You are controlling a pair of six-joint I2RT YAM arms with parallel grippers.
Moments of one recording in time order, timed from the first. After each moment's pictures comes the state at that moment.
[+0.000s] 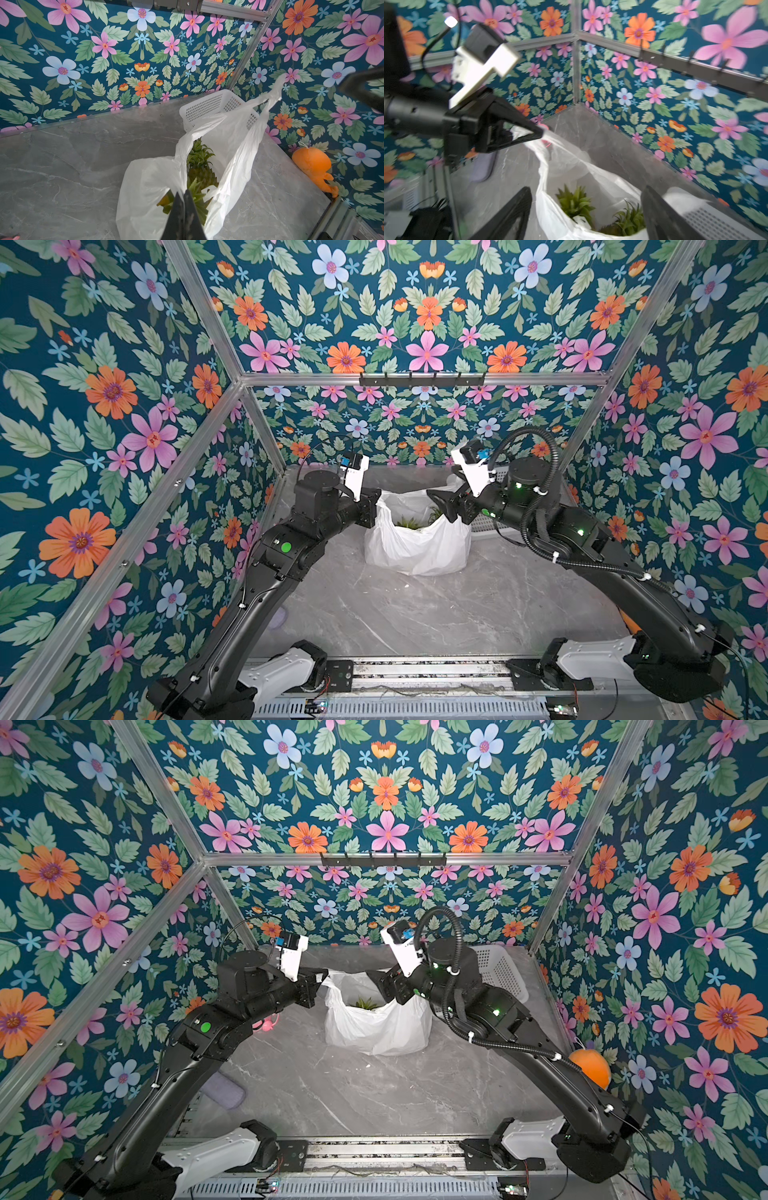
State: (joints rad) left arm -0.55 1.10 1.38 -0.62 0.11 -0.20; right arm 0.81 1.32 1.63 -0.54 -0.07 -0.06
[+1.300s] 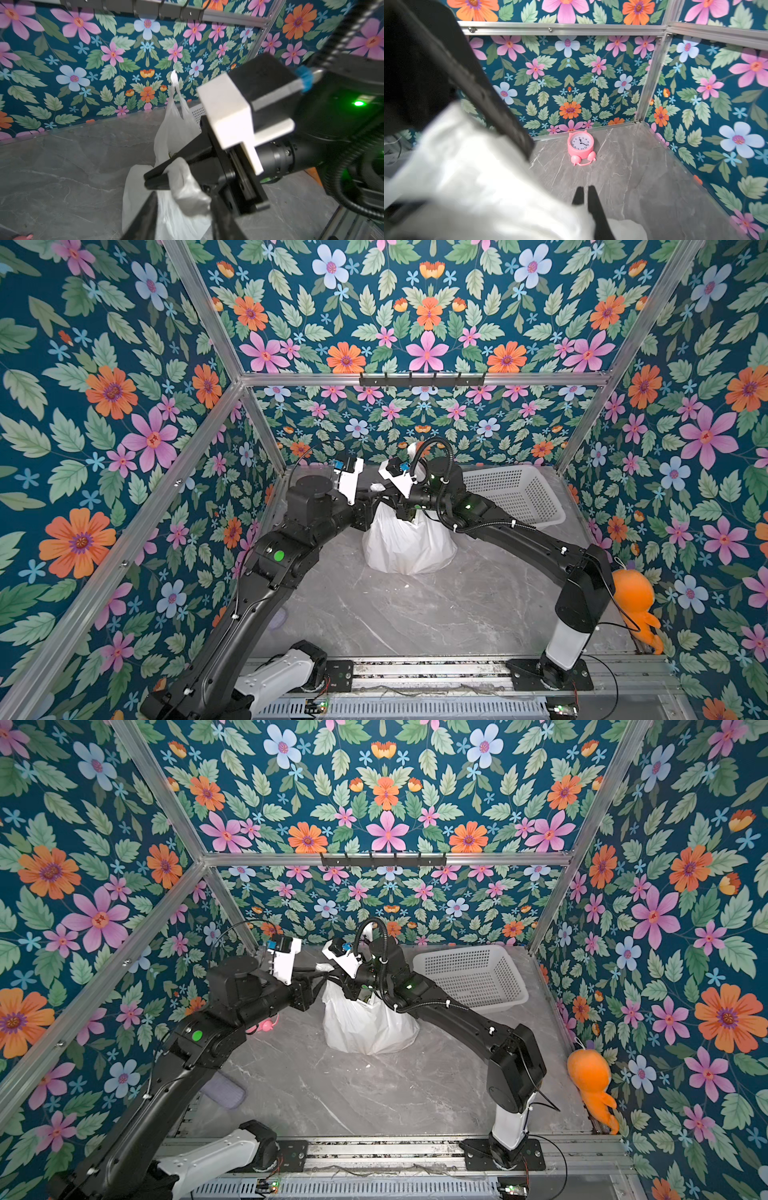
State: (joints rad) left arm -0.52 1.00 1.32 -0.61 0.09 -0.18; right arm 0.75 1.77 1.60 0.02 -0.53 -0.12
